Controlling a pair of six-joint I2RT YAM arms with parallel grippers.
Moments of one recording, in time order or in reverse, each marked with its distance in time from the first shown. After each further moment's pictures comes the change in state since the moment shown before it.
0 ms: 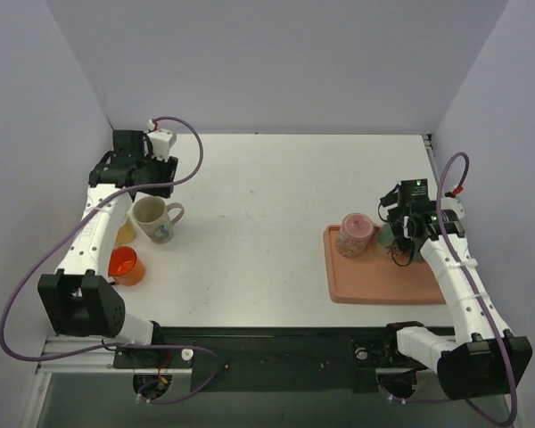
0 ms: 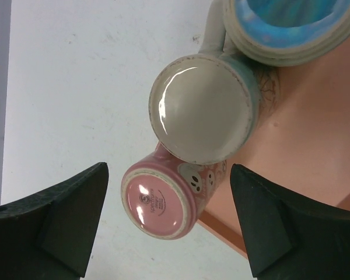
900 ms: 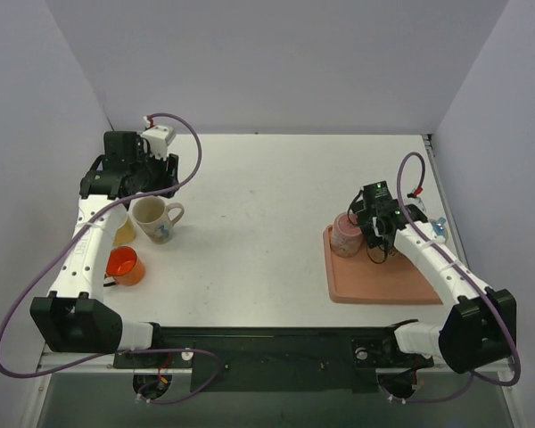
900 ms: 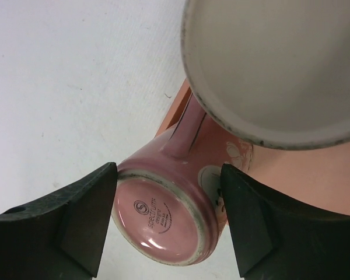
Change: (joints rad) left arm -0.009 -0.130 0.012 0.001 0.135 -0.052; right arm 0.198 0.215 -0.064 0.175 -0.005 0.139
